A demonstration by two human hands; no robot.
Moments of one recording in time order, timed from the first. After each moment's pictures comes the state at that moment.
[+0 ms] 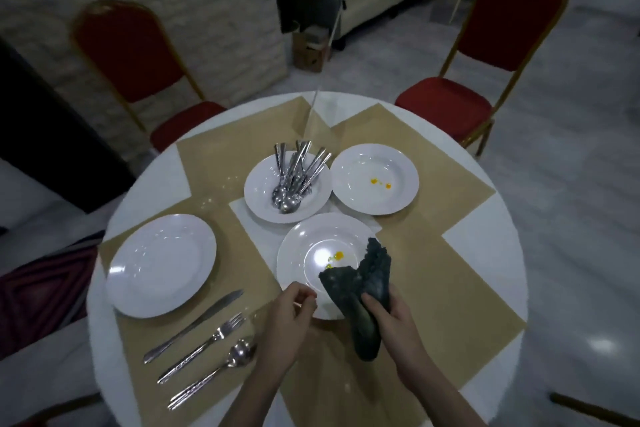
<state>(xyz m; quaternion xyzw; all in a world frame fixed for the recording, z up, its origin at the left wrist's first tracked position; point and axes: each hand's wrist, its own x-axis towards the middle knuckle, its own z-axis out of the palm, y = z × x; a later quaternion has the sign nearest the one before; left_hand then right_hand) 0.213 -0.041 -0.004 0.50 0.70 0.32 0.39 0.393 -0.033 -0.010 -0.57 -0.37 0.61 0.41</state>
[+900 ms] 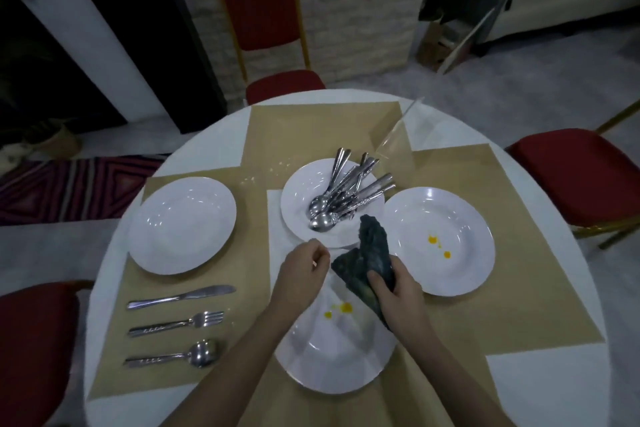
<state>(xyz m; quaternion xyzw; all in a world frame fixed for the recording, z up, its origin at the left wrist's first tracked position) 0.228 0.108 -0.022 0.43 0.80 0.33 0.26 0.401 0.169 -0.030 -0.48 -0.68 0.51 0.22</state>
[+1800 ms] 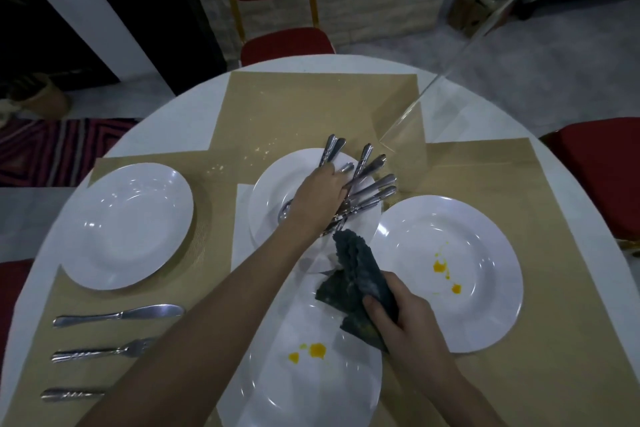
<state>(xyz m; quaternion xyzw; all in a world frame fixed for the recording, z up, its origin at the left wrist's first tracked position) 0.181 0.302 -0.069 0.58 0.80 0.13 0.08 0.413 0.245 -0.061 -0.39 -0.75 0.51 0.12</state>
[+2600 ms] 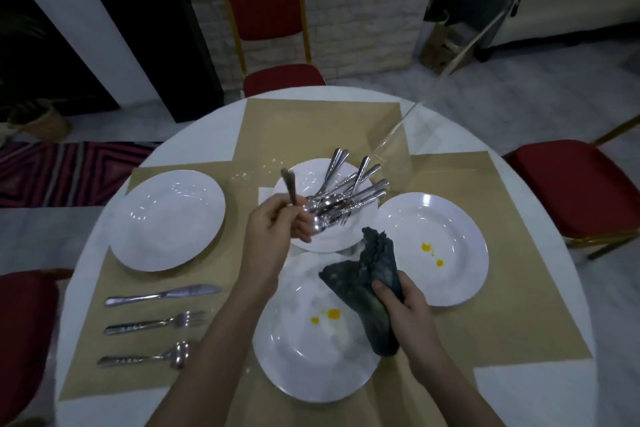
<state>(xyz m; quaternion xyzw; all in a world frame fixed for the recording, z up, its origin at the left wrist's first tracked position) 0.210 0.132 0.044 0.22 0.65 0.65 0.32 0.418 0.176 -0.018 -0.48 -0.54 0.65 0.23</state>
